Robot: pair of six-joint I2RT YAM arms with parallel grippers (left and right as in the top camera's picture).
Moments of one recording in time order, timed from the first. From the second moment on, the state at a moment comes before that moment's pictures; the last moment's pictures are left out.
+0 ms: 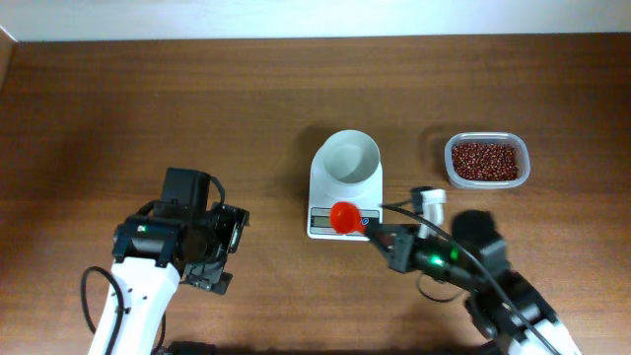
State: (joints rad) left arm -0.11 1.13 0.93 -1.16 0.23 -1.39; right arm 0.44 0.81 0.47 -0.15 -0.52 0.76
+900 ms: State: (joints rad) left arm -0.86 1.69 0.93 -0.32 -0.24 -1.09; right arm 0.06 0.39 0.47 -0.16 -0.33 0.75
